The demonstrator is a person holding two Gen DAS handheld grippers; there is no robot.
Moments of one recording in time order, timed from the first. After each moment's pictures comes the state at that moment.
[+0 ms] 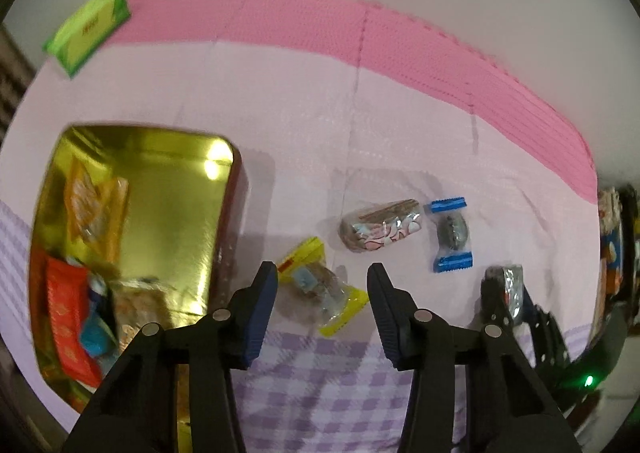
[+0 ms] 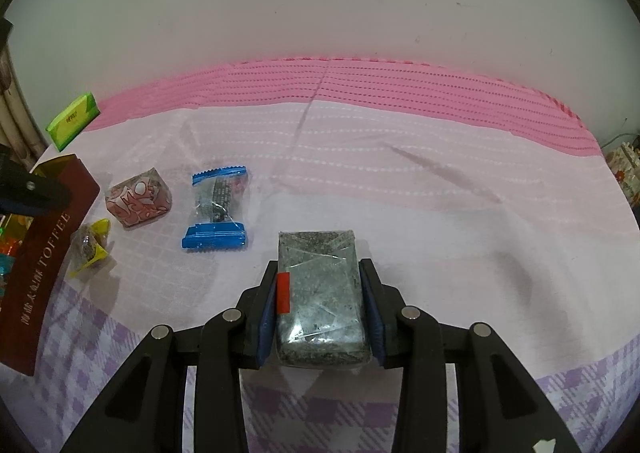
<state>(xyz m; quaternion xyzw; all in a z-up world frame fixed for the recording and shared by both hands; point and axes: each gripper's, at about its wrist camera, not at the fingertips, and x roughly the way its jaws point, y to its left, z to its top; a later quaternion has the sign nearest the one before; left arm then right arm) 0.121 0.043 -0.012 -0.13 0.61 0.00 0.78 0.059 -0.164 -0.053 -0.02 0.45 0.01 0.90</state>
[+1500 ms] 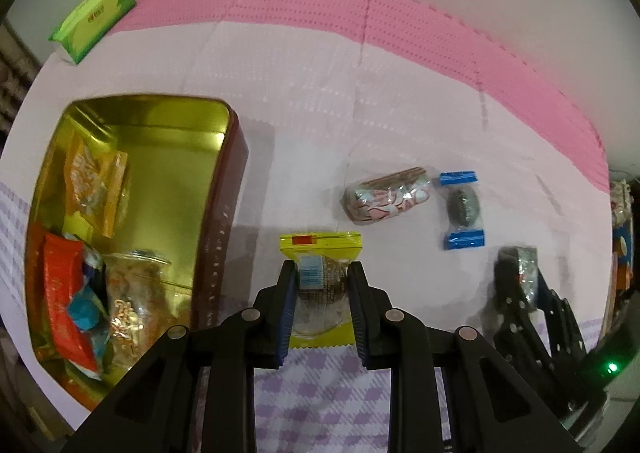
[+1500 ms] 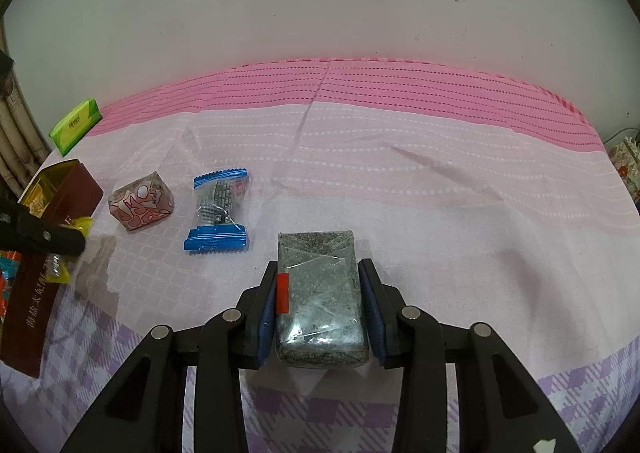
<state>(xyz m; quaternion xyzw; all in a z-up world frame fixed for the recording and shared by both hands) 0.125 0.012 -0.023 -0.10 0.61 0.01 0.78 0.058 -0.166 -0.052 -0.01 0.44 0.02 0.90</state>
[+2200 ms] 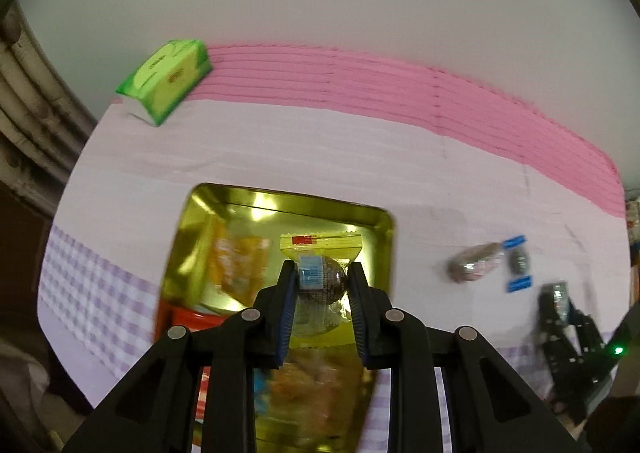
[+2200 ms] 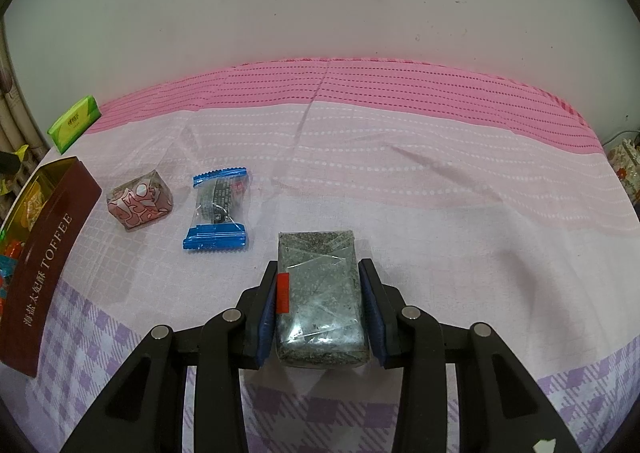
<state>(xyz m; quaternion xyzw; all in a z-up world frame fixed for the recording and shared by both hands) 0.117 0.117 0.029 -0.05 0.55 0.05 0.83 0.058 -0.166 -0.052 -0.01 0.44 0.01 0.90</state>
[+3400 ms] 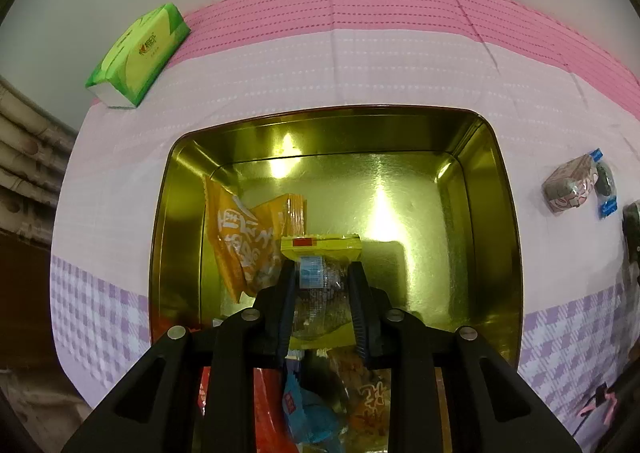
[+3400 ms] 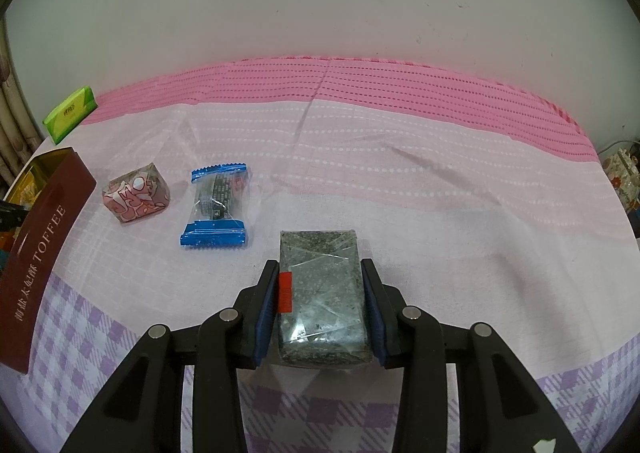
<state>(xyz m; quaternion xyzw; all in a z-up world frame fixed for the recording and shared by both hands) 0.118 0.134 -0.053 0.06 0.60 0.03 0.80 0.059 -0.161 -0.054 -0.03 0.45 0.00 0.89</state>
